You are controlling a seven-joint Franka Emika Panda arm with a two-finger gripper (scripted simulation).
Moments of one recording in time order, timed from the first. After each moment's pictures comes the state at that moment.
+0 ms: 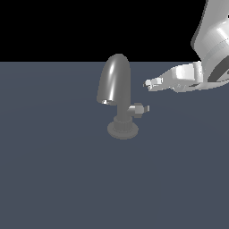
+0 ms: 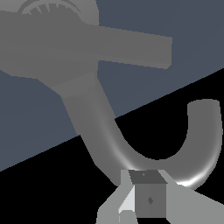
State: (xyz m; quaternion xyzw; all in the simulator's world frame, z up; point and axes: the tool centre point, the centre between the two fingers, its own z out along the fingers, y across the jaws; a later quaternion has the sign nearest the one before) arm 0.012 -0.115 0.217 -0.43 0.60 0.59 0.33
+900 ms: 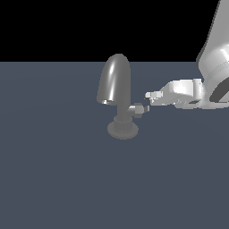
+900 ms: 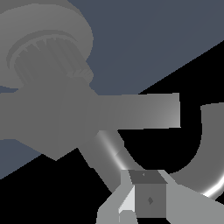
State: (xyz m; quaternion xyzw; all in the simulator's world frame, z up) arm -0.001 -0.117 0.175 -0.33 0.62 0.61 0.35
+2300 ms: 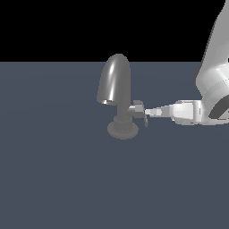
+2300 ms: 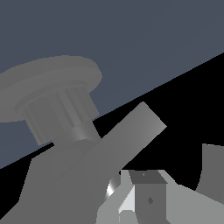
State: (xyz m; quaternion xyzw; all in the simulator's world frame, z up) arm -0.027 -0.117 0.123 -0.36 0.61 0.60 0.37
